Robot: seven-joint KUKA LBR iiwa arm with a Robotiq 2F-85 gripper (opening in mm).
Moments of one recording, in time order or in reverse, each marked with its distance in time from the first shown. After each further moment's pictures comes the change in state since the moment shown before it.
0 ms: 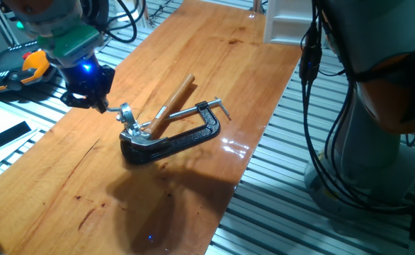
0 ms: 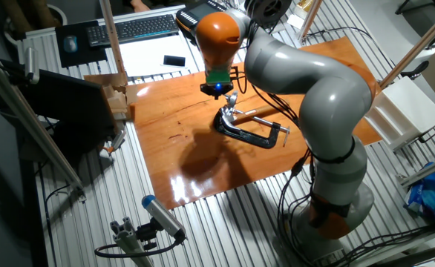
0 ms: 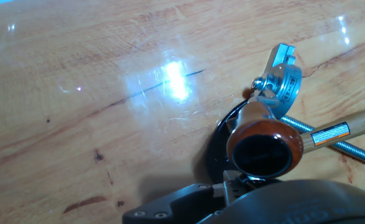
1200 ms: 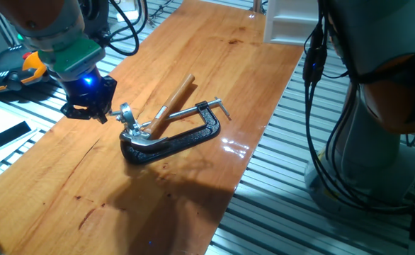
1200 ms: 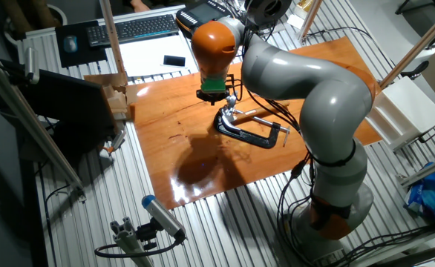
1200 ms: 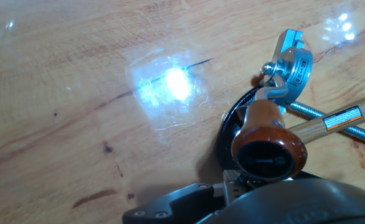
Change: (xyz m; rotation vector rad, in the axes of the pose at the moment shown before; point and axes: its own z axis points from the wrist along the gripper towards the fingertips) arm 0.020 0.015 0.007 0.009 -0.018 0.026
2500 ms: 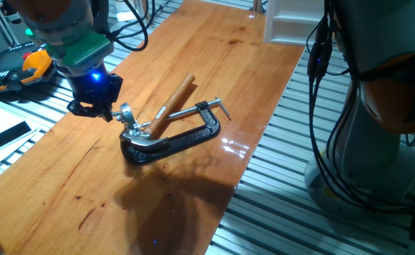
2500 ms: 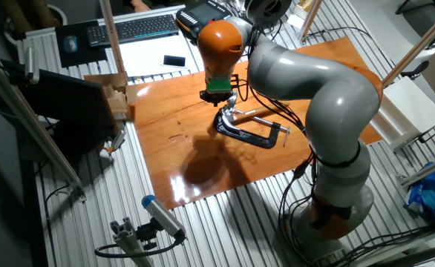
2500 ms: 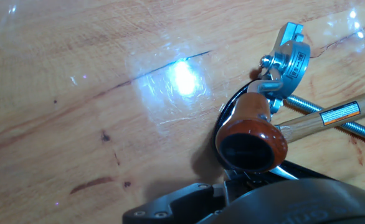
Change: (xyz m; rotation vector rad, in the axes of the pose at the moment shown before) arm 0.009 -0.009 -0.002 -0.026 0.012 -0.020
